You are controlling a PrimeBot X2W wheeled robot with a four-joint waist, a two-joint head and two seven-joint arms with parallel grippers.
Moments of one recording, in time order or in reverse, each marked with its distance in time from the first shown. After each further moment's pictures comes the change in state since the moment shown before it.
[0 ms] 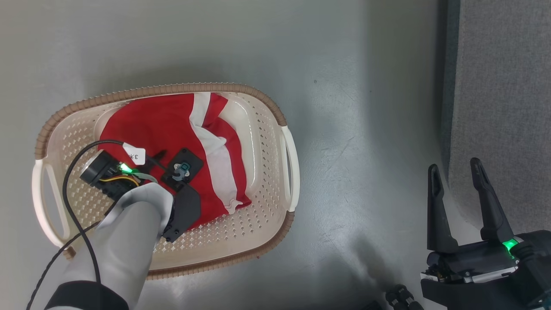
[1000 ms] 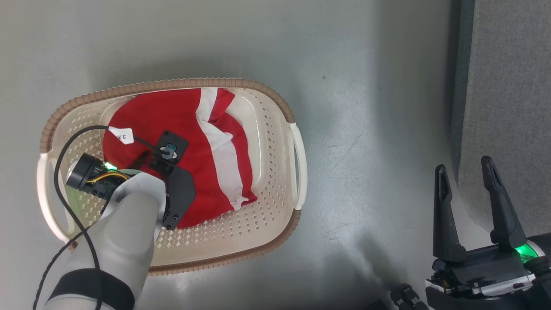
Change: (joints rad) left arm -0.068 -0.042 0.082 0.120 -0.062 0.136 0.100; right arm 0.042 -0.003 0.013 -0.130 -0.039 -0.008 0.000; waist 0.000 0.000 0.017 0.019
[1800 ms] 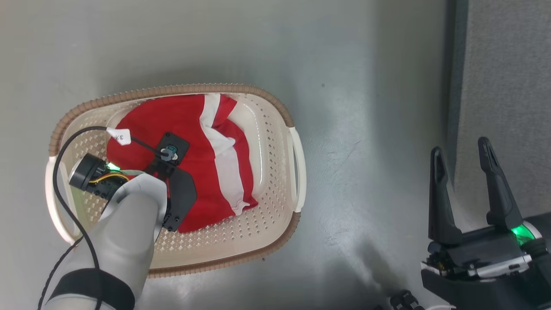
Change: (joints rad) left arm -0.008 -0.004 -0.002 0.020 -0.012 -0.052 -0.037; right arm -0.064 -0.001 0.010 0.018 -0.003 0.003 0.000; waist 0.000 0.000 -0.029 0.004
